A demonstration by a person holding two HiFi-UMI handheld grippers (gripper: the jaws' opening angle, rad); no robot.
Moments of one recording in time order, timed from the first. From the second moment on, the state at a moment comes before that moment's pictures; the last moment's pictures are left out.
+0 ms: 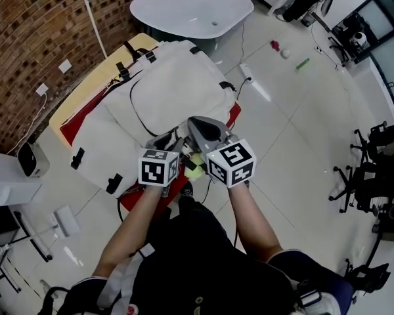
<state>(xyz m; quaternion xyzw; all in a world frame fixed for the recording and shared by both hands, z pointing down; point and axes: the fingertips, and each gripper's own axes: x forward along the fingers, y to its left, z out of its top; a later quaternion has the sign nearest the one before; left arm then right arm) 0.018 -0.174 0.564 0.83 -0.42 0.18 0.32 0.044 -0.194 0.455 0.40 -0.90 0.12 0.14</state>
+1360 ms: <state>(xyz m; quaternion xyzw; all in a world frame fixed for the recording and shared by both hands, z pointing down) -0.049 -0.157 0.582 0.76 -0.47 0.33 0.31 0.047 -0.217 0.571 0.22 -0.85 0.01 0.48</state>
